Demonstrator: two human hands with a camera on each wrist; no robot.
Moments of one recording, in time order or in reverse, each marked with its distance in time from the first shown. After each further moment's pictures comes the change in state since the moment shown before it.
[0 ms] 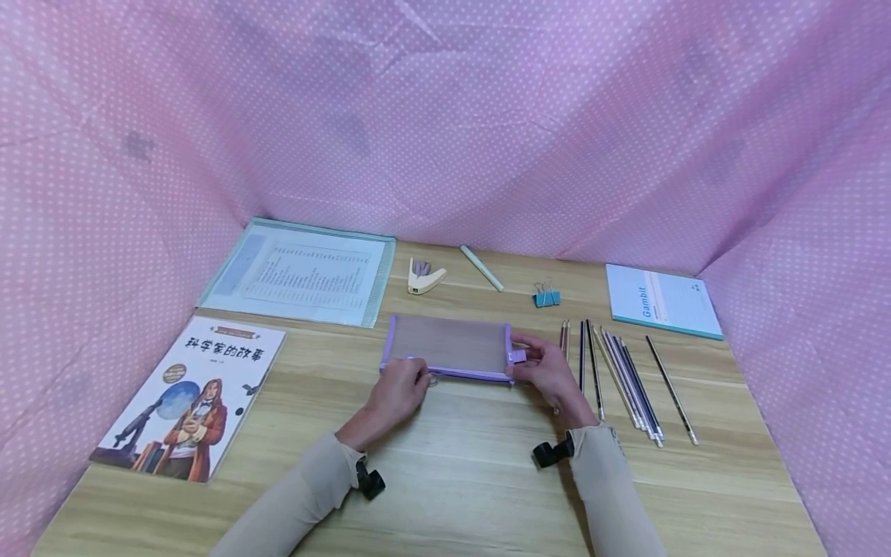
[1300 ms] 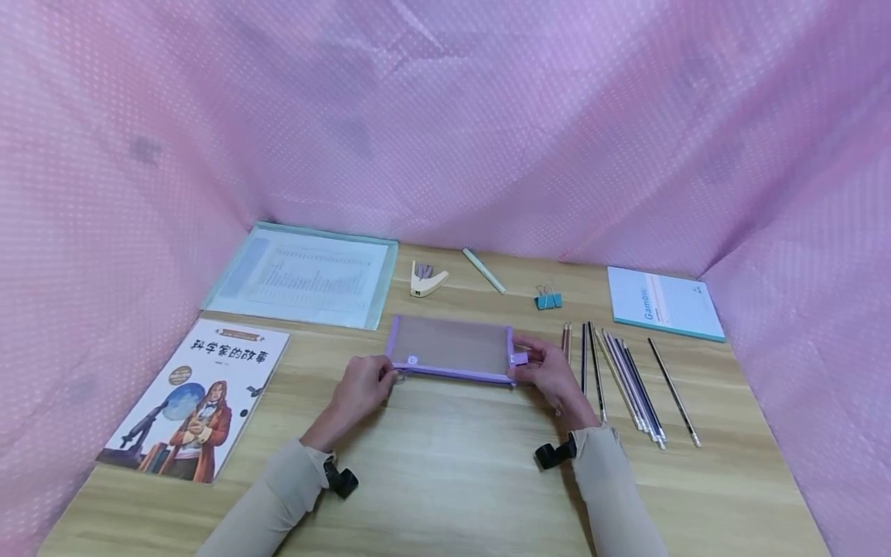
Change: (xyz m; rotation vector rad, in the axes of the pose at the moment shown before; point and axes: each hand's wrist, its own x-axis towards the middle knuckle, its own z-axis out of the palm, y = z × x) left_hand -0.011 -0.040 -0.036 -0.037 0.006 -0.148; right_hand 0.002 0.000 0.000 -0.013 0.012 0.052
